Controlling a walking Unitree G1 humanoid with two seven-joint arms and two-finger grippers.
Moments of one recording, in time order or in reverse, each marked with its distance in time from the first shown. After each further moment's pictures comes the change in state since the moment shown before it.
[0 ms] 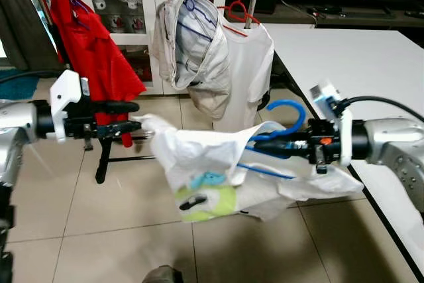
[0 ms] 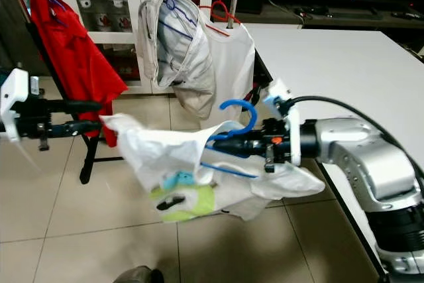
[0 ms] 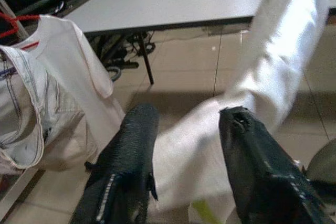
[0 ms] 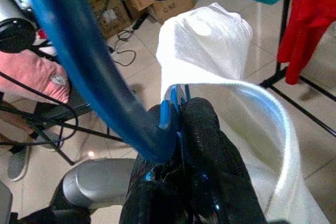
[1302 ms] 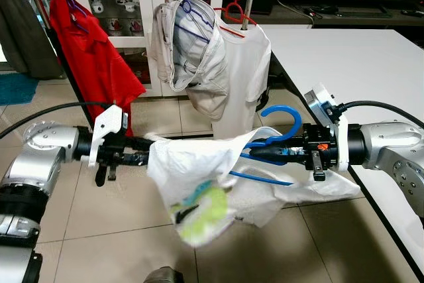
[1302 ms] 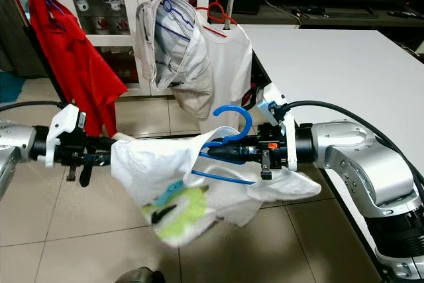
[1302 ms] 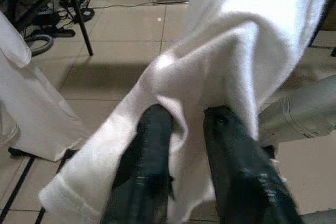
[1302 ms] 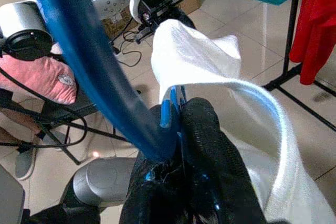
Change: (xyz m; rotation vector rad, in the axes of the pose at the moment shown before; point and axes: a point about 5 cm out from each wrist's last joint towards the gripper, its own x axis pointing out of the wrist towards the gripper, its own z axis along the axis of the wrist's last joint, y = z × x) left arm 0.037 -0.027 -0.043 -0.121 0.113 -0.223; right arm 0.002 0.007 0.001 0.005 0.000 0.021
